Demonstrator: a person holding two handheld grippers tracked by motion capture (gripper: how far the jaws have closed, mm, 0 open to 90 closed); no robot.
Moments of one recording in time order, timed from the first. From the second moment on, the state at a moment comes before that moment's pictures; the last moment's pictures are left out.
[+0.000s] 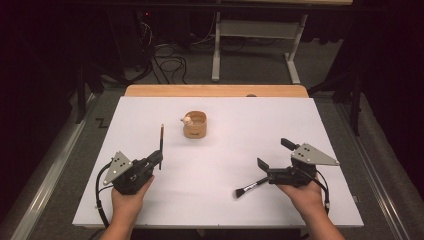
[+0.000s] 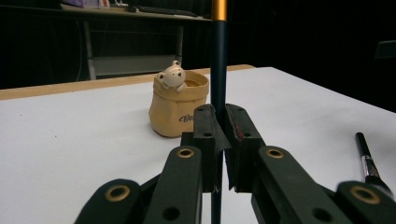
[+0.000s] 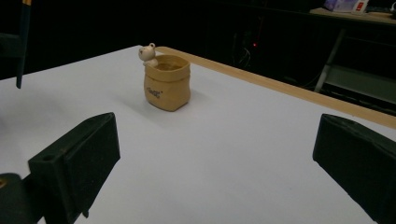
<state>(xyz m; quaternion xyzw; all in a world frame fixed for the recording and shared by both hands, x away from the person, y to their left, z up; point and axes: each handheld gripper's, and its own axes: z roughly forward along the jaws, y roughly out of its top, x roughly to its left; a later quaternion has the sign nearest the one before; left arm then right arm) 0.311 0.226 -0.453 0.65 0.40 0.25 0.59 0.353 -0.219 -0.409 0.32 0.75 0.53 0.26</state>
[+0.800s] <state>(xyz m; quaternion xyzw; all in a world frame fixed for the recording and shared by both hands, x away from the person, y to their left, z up) 0.312 0.210 -0.446 0.67 0.38 0.26 0.58 0.360 -0.161 -0.405 0.28 0.75 0.55 0.23</state>
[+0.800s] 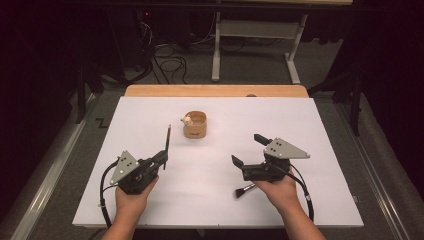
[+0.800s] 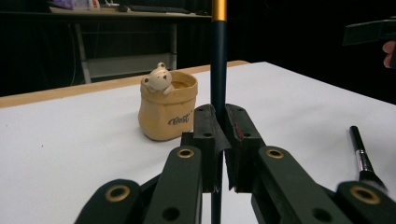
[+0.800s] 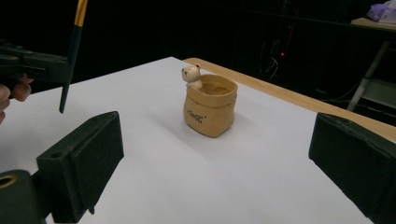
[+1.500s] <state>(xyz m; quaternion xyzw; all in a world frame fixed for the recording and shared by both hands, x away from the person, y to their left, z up) 0.321 0.161 -0.443 0.69 0.34 0.24 0.59 0.349 -0.159 -0.408 0.28 0.75 0.56 0.21</state>
